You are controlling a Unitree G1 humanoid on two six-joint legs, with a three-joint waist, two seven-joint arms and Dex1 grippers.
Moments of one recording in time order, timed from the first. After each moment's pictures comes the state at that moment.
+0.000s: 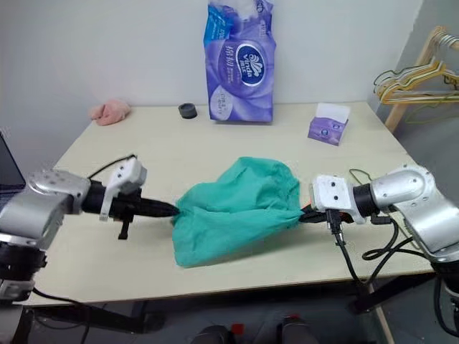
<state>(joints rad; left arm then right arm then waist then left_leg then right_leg) -0.57 0.97 -0.10 0.12 -0.36 0.50 -1.44 -0.55 -1.01 0.17 -0.43 0.41 0.56 1.27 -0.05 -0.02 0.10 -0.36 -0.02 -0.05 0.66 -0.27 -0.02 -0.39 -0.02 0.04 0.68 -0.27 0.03</state>
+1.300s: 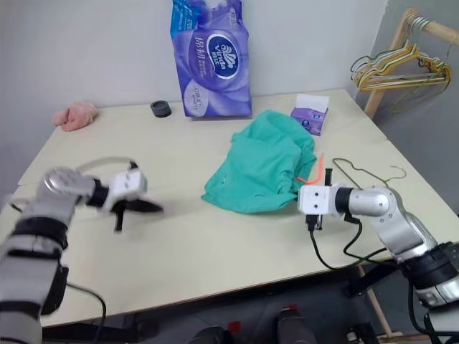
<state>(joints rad) -0.70 0.83 -0.19 0.86 0.05 -0.19 -1.51 -0.47 -0.83 0.32 -0.12 -0.06 -0.01 0.89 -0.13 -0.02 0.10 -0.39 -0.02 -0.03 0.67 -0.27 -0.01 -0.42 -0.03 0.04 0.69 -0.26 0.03</state>
